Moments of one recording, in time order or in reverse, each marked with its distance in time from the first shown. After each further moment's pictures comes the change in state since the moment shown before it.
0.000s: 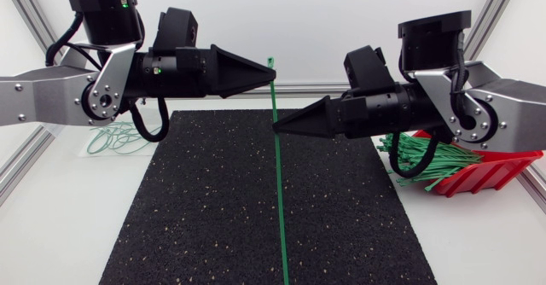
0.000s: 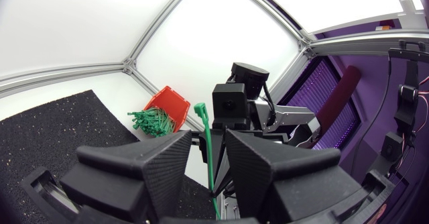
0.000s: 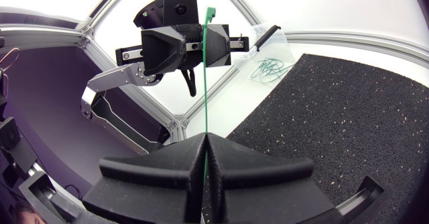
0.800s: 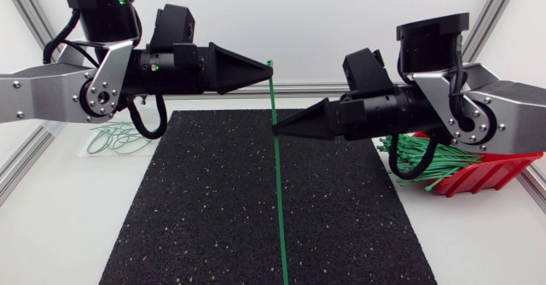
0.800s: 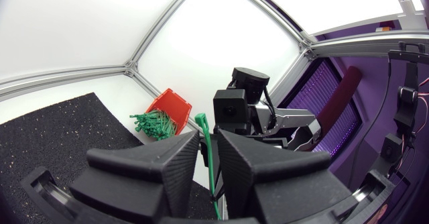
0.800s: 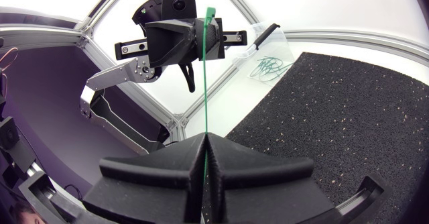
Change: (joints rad) left arm 0.012 0.002 0.011 -0.002 0.000 0.000; right arm 0.004 0.000 -0.007 0.001 0.007 0.000
